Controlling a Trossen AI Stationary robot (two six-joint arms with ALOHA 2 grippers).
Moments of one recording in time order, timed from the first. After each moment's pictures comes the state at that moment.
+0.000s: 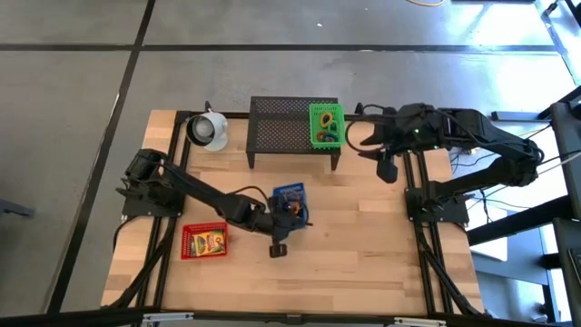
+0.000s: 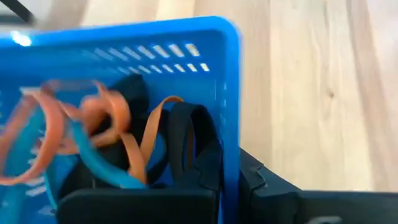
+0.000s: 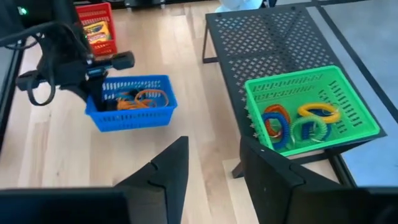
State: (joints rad) left arm -0.32 1.78 1.21 -0.33 -0.28 -0.34; right arm -0.07 1.15 1.55 -1.14 0.09 0.05
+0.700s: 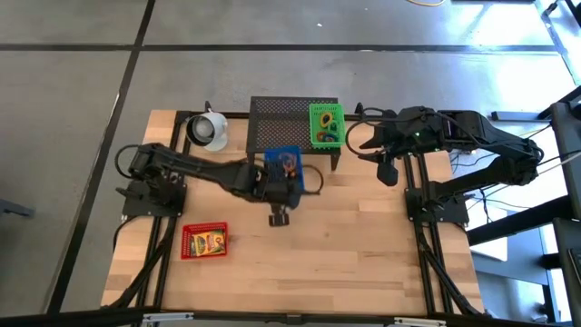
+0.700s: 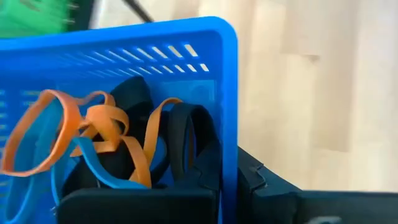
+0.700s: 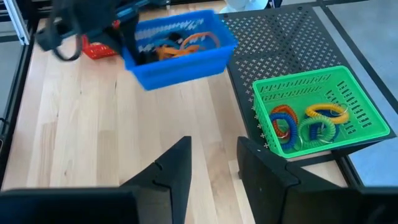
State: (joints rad) left arm -0.18 1.78 1.69 -1.02 -0.37 -0.21; right arm -0.04 1.15 1.55 -1.14 0.10 0.07
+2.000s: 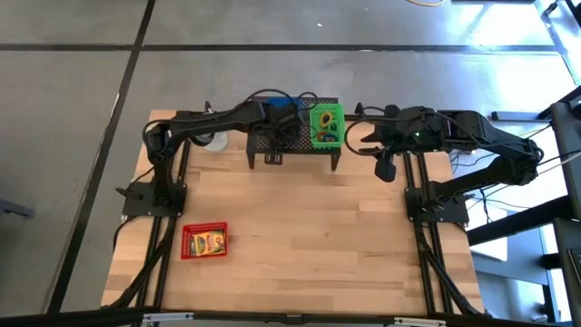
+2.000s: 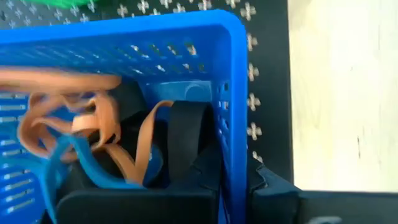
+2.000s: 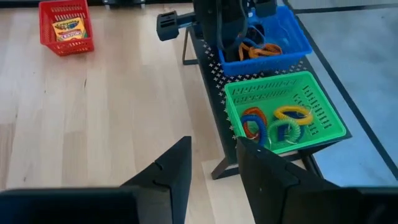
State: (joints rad) left arm 0.34 1.88 1.74 -1.03 -0.17 0.46; right arm -0.04 1.15 1.55 -1.14 0.20 0.03
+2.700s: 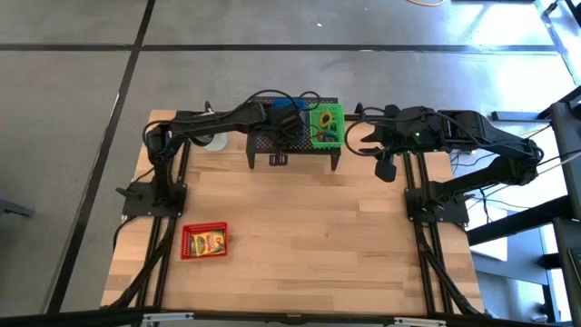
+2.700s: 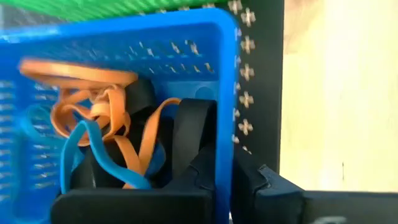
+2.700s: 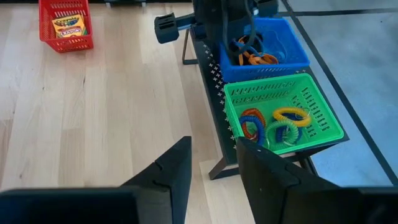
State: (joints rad) left arm 0.33 1.88 1.76 -1.01 -0.16 0.37; right arm -0.04 1.15 1.55 -1.14 0.20 0.00
